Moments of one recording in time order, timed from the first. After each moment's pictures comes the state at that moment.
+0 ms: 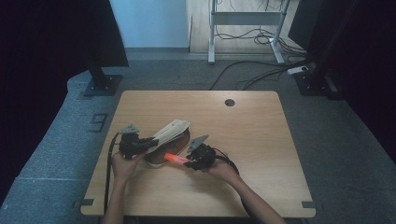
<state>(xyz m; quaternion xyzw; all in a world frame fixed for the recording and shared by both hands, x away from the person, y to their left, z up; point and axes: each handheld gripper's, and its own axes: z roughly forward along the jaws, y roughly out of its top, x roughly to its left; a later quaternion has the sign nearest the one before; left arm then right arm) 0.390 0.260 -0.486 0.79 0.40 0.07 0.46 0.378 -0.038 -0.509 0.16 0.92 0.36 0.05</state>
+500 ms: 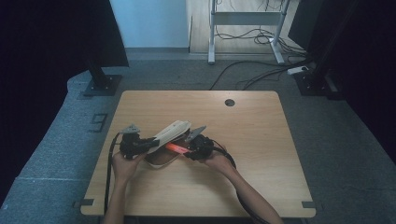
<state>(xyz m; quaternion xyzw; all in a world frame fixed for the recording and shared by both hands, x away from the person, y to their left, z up) 0.388 0.256 -0.483 0.79 0.40 0.06 0.46 0.406 -0.028 -0.503 0.19 0.92 0.34 0.08</state>
